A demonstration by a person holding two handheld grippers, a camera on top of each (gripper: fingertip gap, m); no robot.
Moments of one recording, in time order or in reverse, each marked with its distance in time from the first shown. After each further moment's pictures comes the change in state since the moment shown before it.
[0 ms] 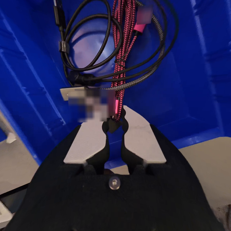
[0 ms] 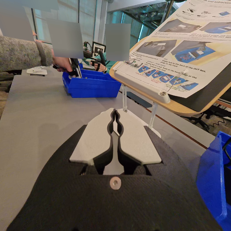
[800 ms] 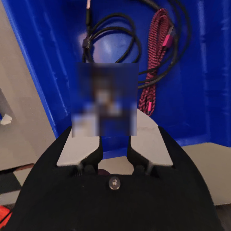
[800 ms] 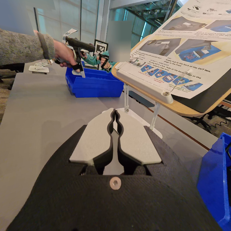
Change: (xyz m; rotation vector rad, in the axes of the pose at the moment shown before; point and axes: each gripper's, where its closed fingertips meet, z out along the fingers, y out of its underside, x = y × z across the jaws) left arm -0.006 -0.013 -0.018 0.004 -0.047 -0.180; right arm -0.003 0.002 0.002 -0.016 -0.016 -0.005
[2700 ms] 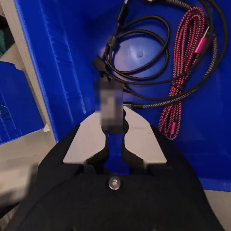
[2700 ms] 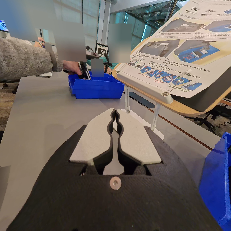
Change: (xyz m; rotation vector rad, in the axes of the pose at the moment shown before) left arm -0.028 -0.016 0.024 0.054 -0.232 0.149; right arm 0.001 -0.003 -0.004 0.020 -0.010 0.023
